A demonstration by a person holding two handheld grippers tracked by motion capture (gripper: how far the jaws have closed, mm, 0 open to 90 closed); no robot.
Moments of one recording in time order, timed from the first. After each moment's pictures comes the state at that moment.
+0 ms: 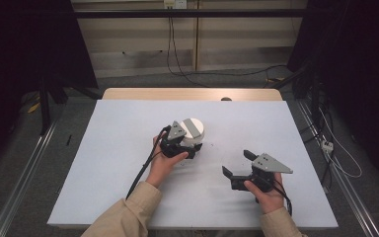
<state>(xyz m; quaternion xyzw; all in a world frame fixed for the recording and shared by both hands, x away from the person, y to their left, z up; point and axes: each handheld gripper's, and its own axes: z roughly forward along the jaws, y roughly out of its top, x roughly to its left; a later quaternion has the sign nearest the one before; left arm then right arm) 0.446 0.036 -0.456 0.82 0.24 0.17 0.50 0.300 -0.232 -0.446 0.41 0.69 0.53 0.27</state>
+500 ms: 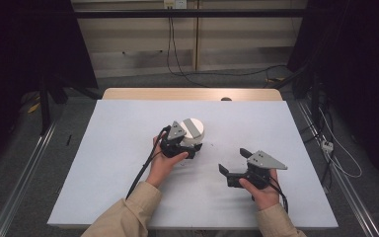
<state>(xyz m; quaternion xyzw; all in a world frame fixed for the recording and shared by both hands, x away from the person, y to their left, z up) 0.445 0.036 -0.456 0.81 0.25 0.16 0.50 0.310 -0.223 -0.445 0.41 0.70 0.52 0.27</state>
